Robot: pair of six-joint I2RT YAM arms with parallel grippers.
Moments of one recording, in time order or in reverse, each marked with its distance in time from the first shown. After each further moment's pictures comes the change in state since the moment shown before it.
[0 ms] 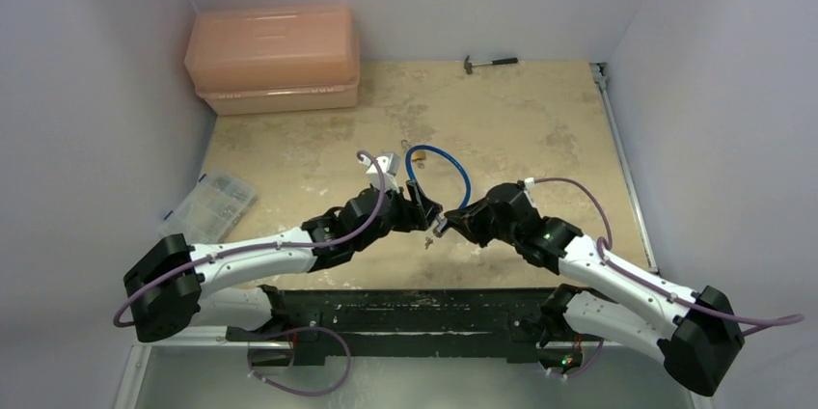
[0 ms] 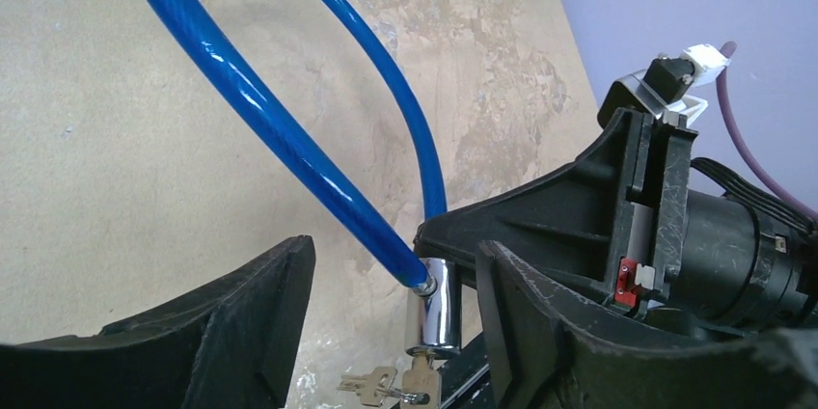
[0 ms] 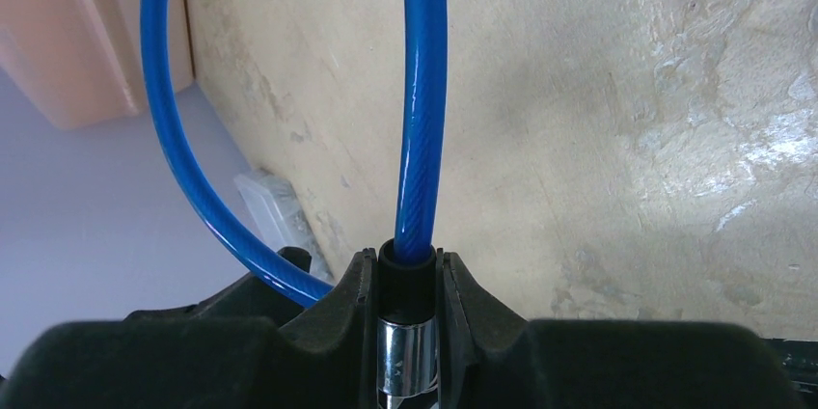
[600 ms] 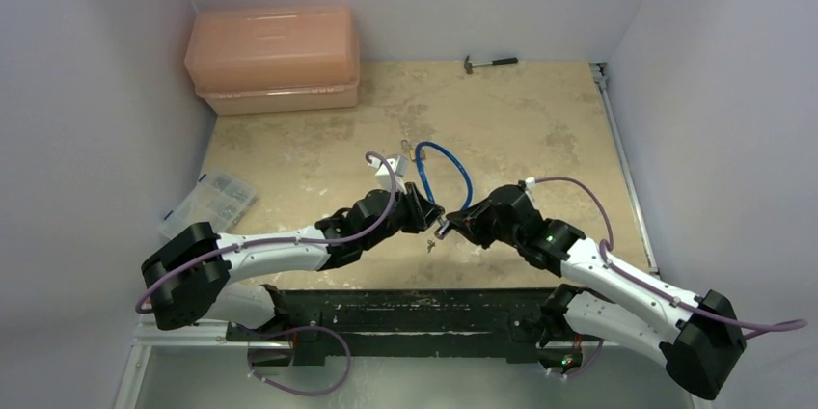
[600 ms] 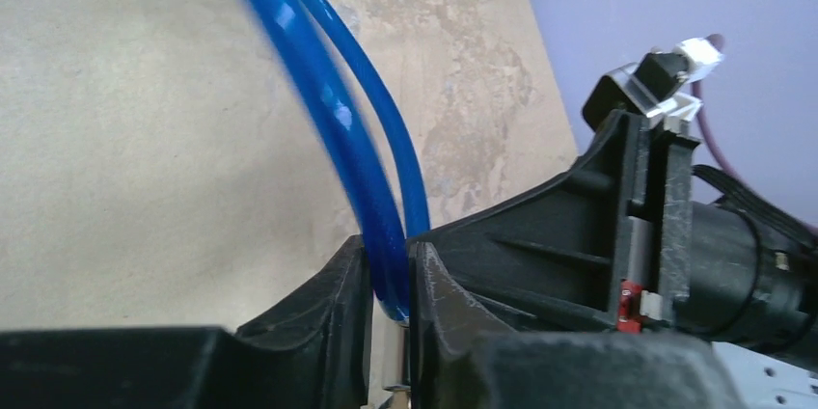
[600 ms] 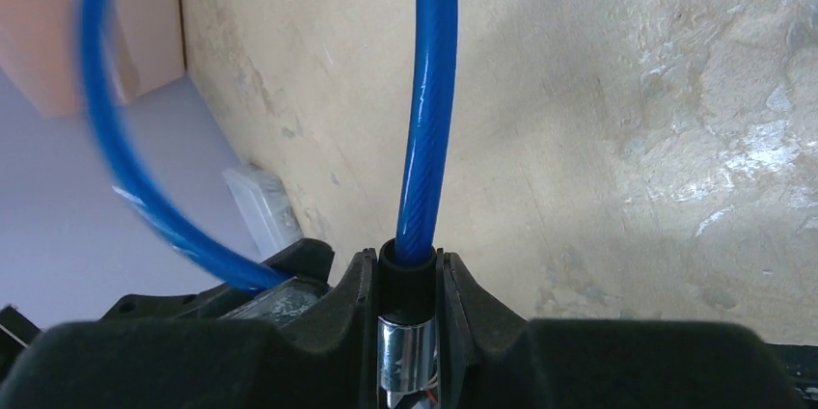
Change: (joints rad) left arm 0.018 0.121 -0.029 0.176 0.074 -0.040; right arm 0.000 -0.023 -0.013 -0.005 -0.001 -0.038
